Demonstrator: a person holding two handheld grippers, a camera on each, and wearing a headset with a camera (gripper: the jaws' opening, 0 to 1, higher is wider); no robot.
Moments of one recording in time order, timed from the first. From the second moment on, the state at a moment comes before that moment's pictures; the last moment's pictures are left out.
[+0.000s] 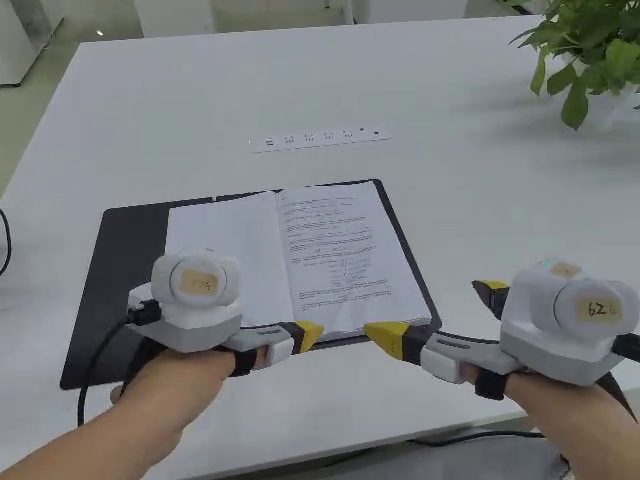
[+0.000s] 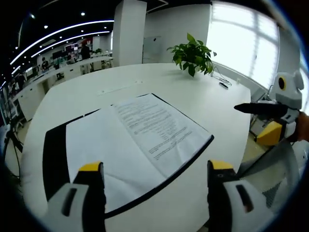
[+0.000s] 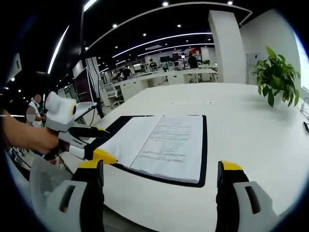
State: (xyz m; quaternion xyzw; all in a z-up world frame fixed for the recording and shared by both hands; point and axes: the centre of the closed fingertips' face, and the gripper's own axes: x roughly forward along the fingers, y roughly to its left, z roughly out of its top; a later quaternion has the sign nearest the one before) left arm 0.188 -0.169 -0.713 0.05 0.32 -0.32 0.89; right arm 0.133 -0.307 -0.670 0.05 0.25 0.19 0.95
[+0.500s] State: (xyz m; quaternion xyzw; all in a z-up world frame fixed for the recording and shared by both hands) left arm 0.202 -0.225 -0.738 0.04 0.31 -0.35 0.88; right arm 0.135 -0.319 -0.674 0.06 0.25 0.19 0.95
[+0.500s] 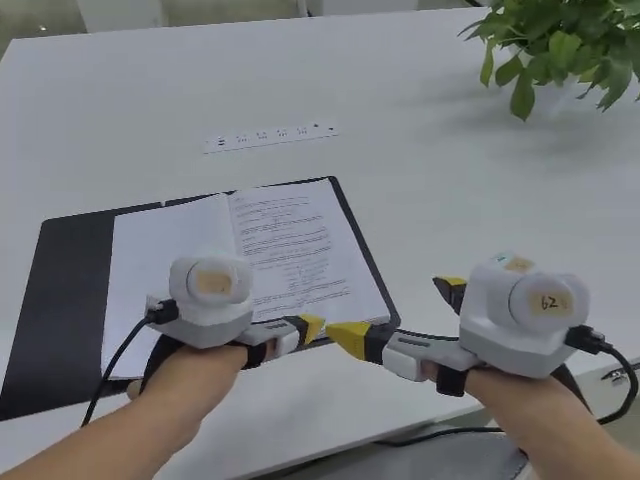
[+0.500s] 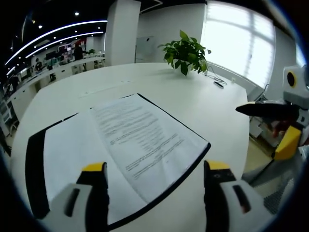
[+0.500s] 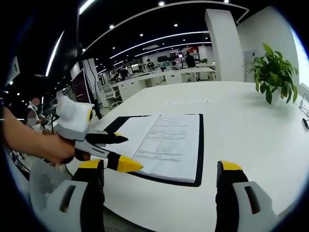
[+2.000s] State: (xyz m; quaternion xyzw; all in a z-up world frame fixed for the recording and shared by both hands) left arm 0.223 -0.277 -0.779 0.05 0.19 -0.33 0.92; right arm 0.149 -0.333 -0.707 0.10 0.28 0.19 0.94
